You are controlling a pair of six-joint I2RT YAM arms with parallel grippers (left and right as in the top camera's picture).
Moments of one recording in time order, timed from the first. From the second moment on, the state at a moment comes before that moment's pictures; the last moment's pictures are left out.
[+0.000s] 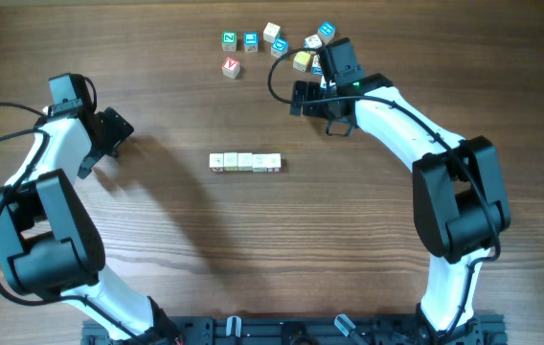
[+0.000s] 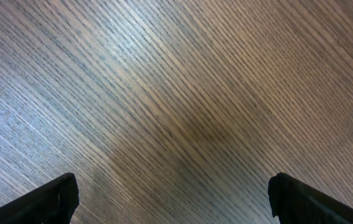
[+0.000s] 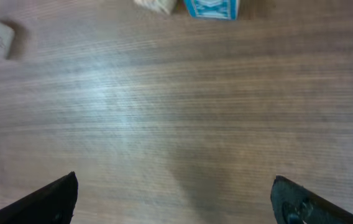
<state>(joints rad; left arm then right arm) 0.29 1.89 1.19 -0.54 -0.14 -0.52 0.38 2.08 1.48 -0.45 -0.06 0.45</state>
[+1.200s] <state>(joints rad) 0.30 1.05 1.19 -0.54 -0.14 -0.52 0.38 2.08 1.48 -0.41 -0.06 0.45</state>
